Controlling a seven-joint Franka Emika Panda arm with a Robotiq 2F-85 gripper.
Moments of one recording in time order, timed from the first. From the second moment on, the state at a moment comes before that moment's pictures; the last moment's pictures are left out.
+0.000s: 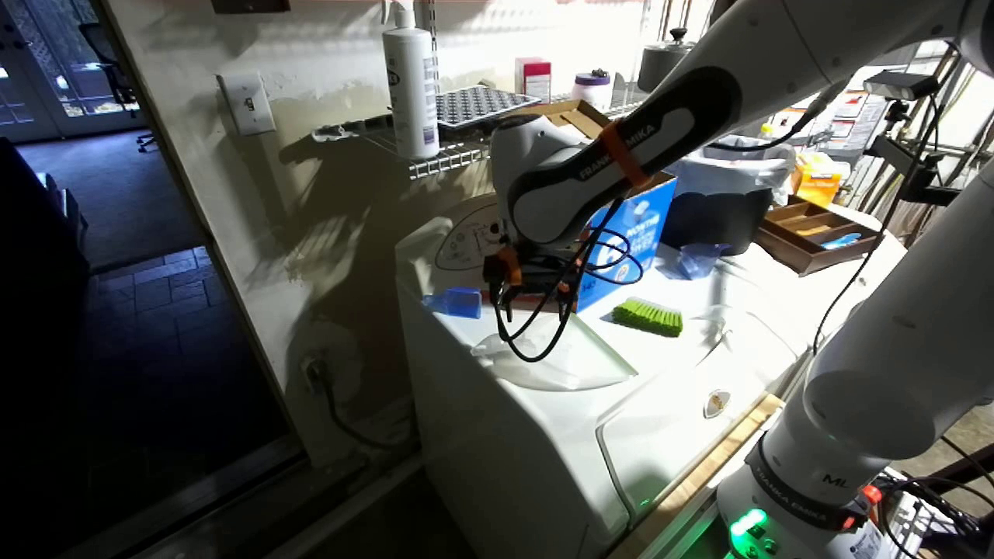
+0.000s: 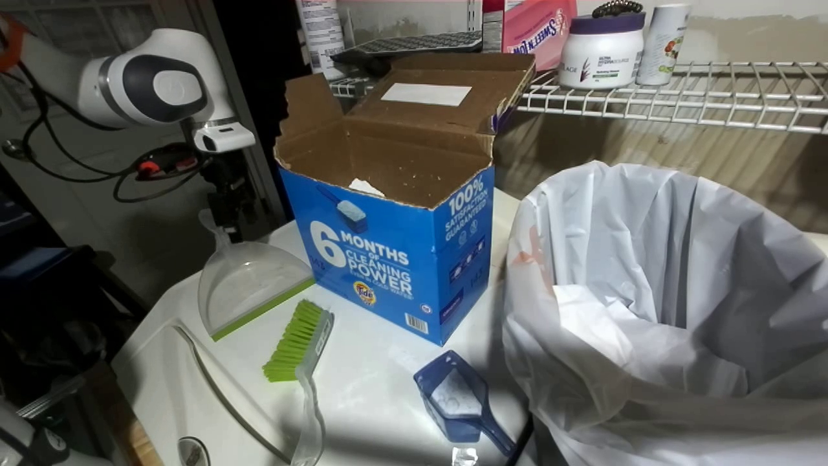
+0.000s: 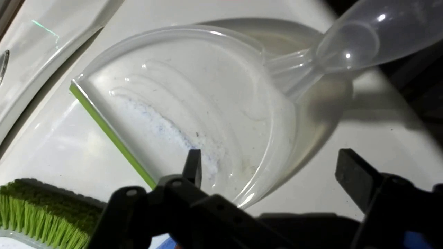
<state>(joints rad) 0.06 -0.12 0.25 -2.44 -0.07 2.21 1.14</state>
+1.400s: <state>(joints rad) 0.11 0.07 0.17 -2.40 -0.02 2.35 1.21</state>
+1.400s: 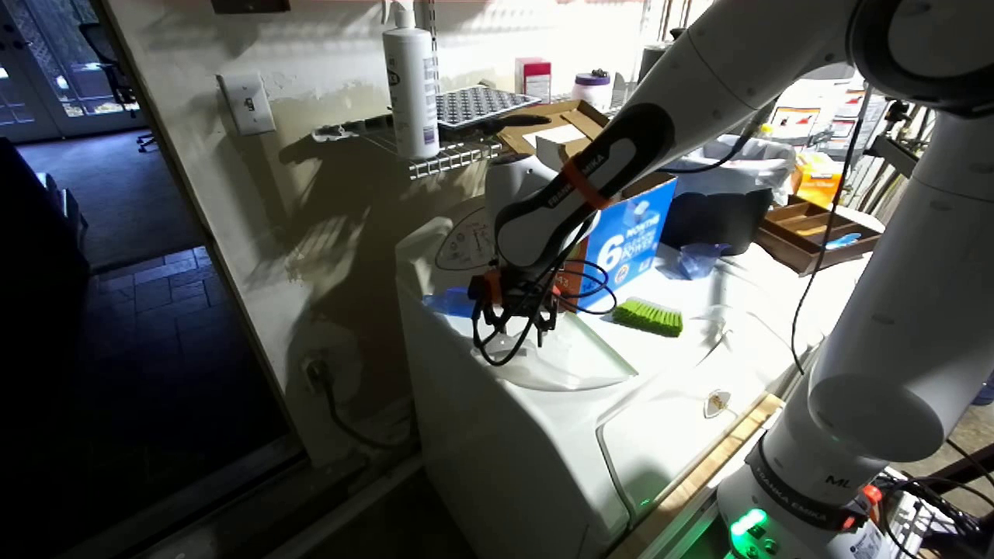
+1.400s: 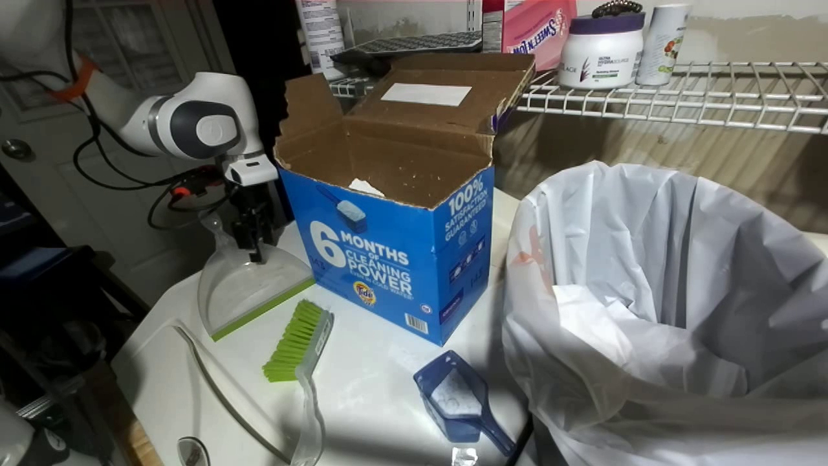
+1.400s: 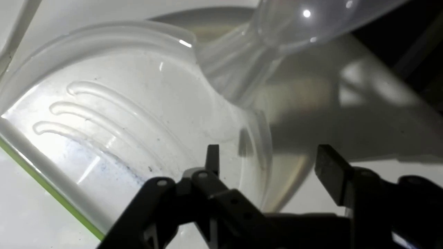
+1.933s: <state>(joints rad) 0.12 0.07 0.16 -2.40 -0.02 2.35 1.28</state>
